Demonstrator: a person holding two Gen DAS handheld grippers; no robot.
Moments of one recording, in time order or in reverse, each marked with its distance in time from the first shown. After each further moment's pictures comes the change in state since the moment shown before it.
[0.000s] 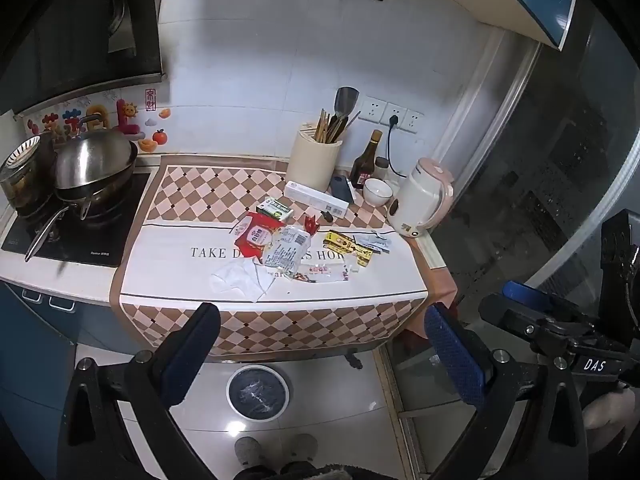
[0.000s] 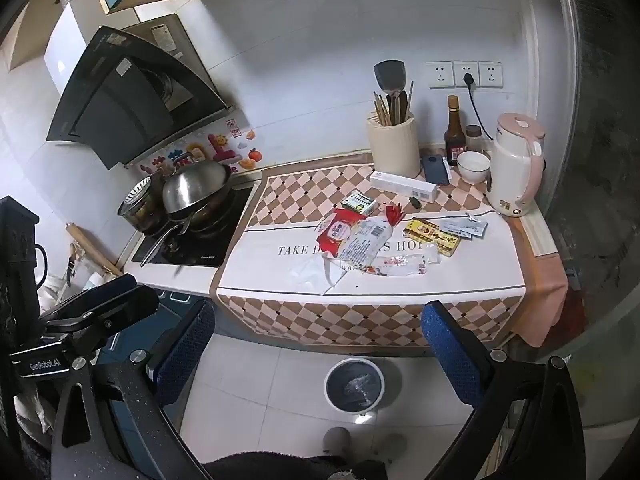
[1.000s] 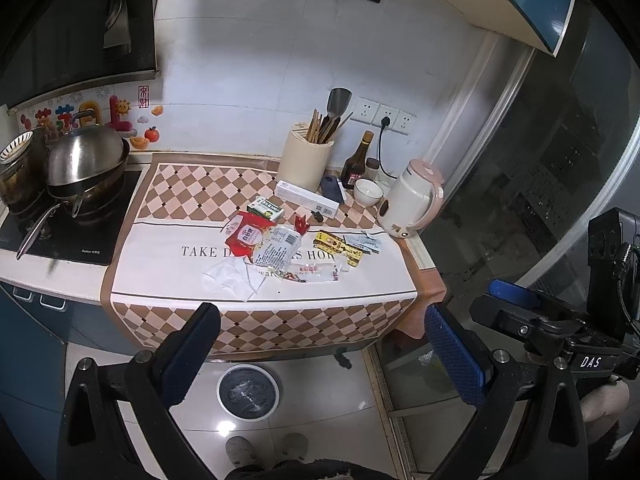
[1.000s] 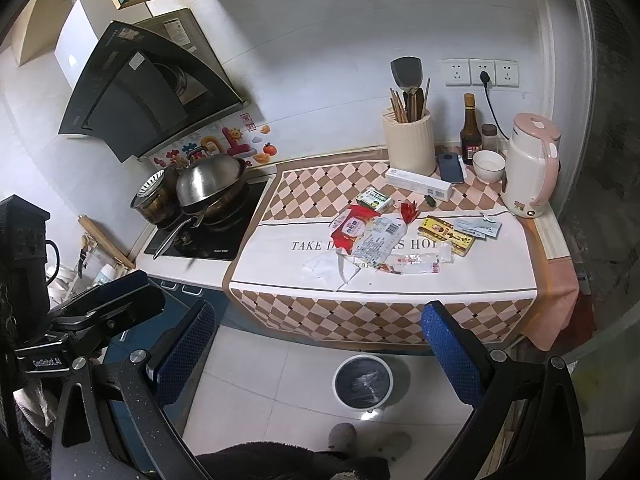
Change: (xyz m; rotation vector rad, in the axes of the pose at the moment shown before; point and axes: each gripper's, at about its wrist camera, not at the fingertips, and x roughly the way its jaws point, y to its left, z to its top) left arm -0.001 0.000 0.004 -0.006 0.005 -0.033; right arm 0.002 0.001 0.006 -0.014 0.027 0.057
